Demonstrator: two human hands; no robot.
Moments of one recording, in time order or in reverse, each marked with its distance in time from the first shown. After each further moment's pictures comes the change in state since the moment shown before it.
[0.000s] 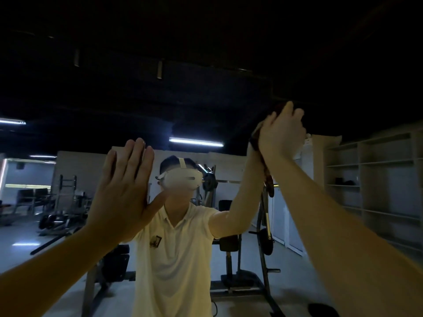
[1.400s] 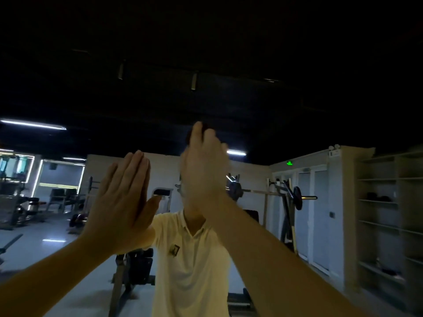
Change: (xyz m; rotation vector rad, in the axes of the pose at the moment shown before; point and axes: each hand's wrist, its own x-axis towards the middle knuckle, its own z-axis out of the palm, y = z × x) left_hand -0.057 -0.154 -0.009 -0.076 0.081 -0.059; right_hand -0.194 -0.238 0.015 0.082 -0.133 -0.524
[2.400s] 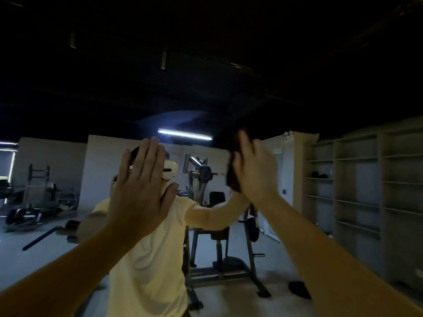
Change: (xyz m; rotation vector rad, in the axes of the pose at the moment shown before) left_hand -0.005 -0.005 0.011 -0.128 0.035 0.071; right_hand -0.046 0.080 -0.017 -0.135 -0.113 0.028
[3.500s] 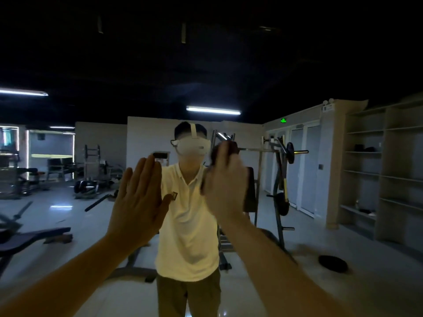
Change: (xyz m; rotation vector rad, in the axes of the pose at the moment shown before) left_hand -0.092 0.024 -0.034 0.014 -0.260 -0.008; right_hand -0.098 -0.072 -0.009 0.249 -0.113 0.231
